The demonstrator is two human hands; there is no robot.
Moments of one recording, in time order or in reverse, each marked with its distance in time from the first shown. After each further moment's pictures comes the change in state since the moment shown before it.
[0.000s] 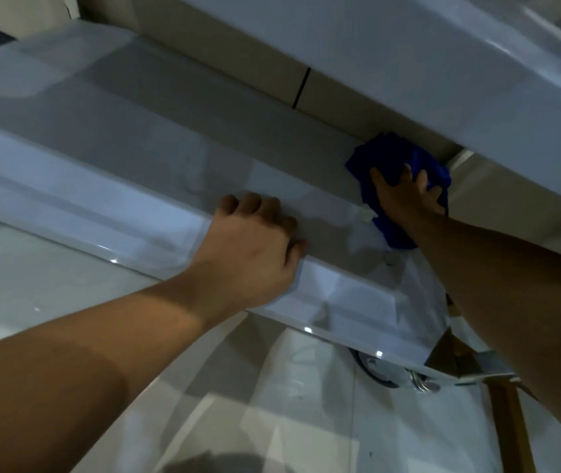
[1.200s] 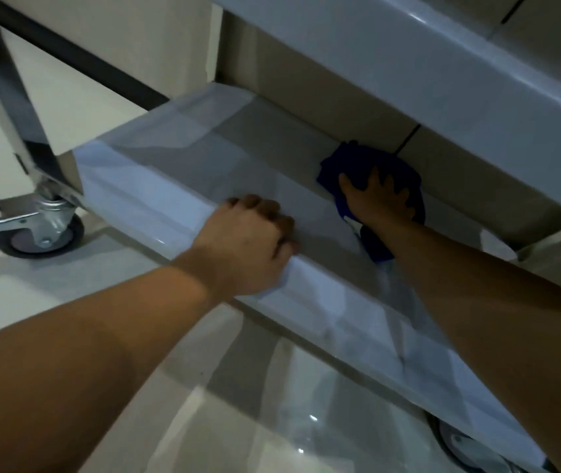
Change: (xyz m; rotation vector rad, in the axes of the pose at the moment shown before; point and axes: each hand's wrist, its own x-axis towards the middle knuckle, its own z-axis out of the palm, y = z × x) left_hand -0.027 -0.159 -0.035 -0.016 -0.032 -0.073; right_hand -0.040 -0.211 0.054 -0.081 -0.134 -0.245
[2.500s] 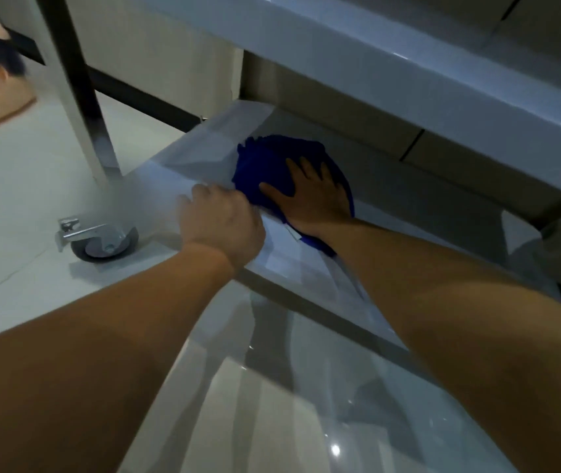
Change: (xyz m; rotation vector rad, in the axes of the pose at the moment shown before) left_hand -0.030 -0.027 -0.041 0.204 -0.055 -0.547; right_hand -0.091 -0.104 0.033 -0.059 0.048 -0.505
